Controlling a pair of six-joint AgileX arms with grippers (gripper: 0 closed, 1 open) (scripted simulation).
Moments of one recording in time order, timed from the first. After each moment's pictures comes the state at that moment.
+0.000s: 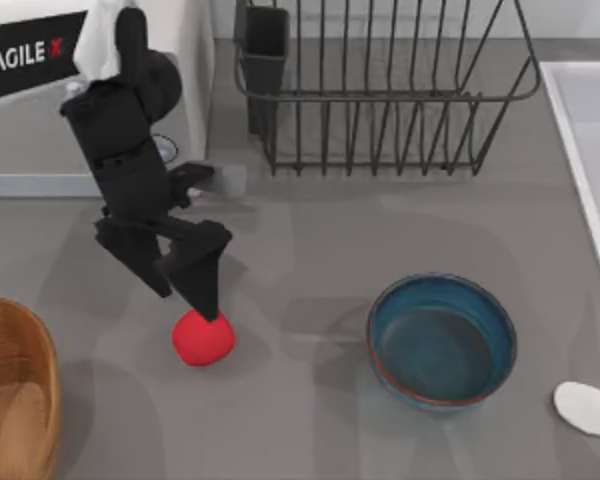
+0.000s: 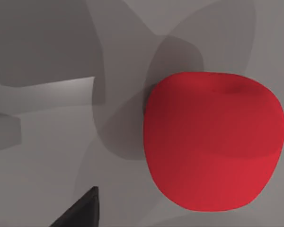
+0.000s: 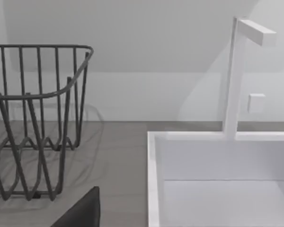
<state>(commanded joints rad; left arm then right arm) -0.29 2.26 1.74 -1.46 0.43 0.65 0.00 0.00 0.00 0.00 0.00 0.00</state>
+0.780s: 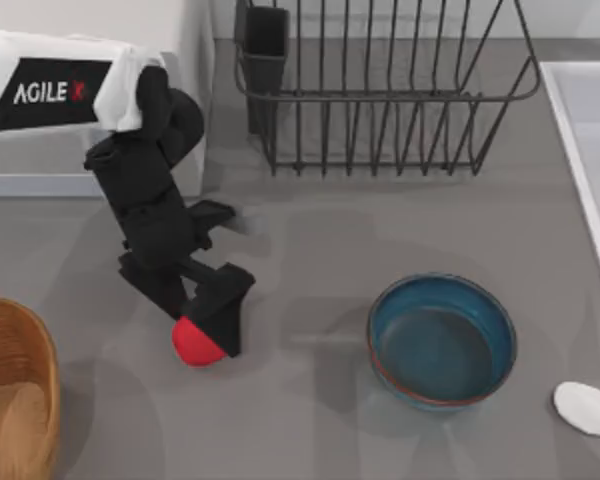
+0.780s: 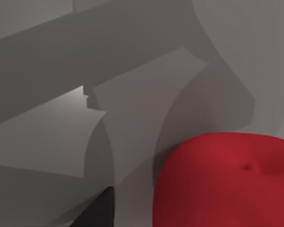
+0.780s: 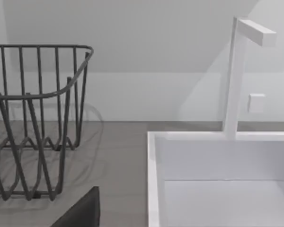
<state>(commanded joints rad) -0.37 2.26 1.51 -1.20 0.46 0.58 0.00 0.00 0.00 0.00 0.00 0.00</state>
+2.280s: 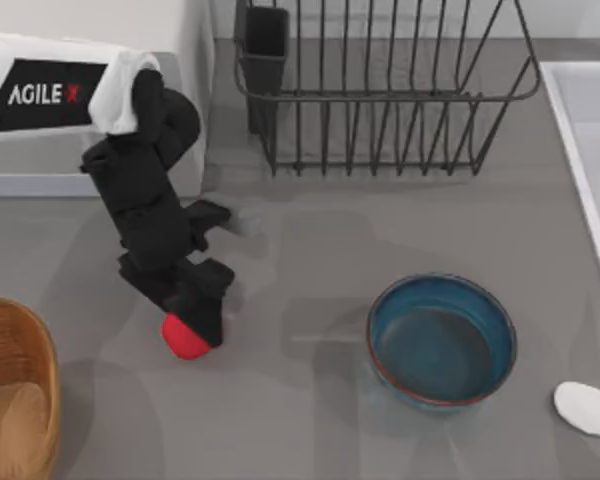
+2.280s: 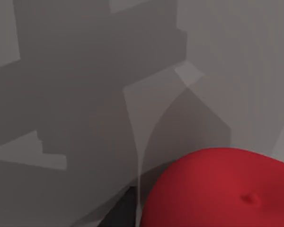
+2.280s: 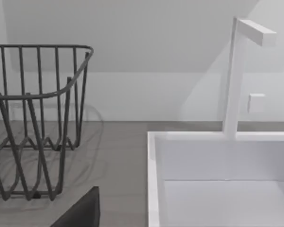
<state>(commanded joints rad) -0.37 2.26 1.49 -1.17 0.46 0.58 0.00 0.00 0.00 0.00 0.00 0.00</state>
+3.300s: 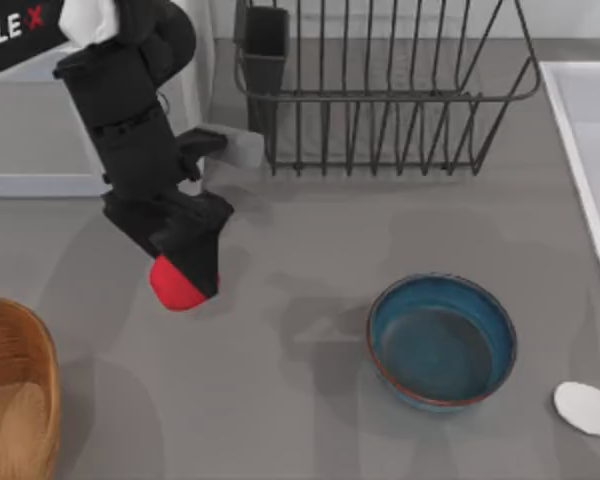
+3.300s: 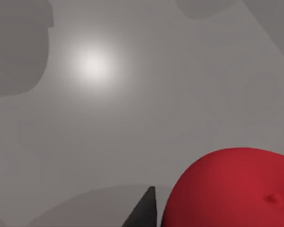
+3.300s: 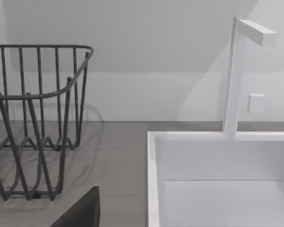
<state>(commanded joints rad) -0.36 2.10 1.74 -1.52 0.42 0.59 0.00 0.00 0.00 0.00 0.00 0.00</state>
